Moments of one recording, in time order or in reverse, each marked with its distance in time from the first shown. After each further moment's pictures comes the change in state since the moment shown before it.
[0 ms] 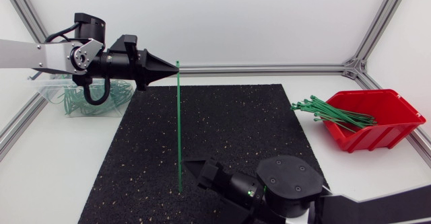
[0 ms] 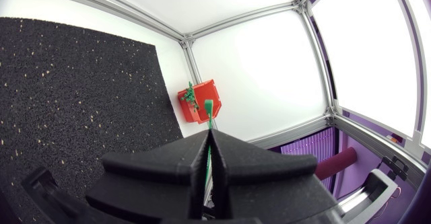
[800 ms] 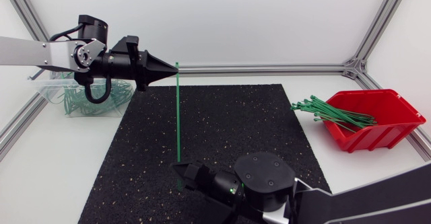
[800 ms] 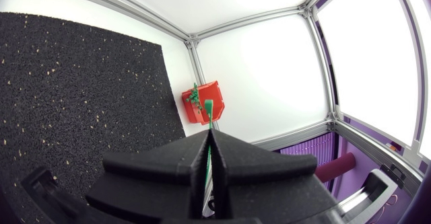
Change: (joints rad) left arm 0.010 0.044 0.048 -0.063 -0.003 0.026; right arm 0.016 0.118 0.095 0.011 -0.029 -0.003
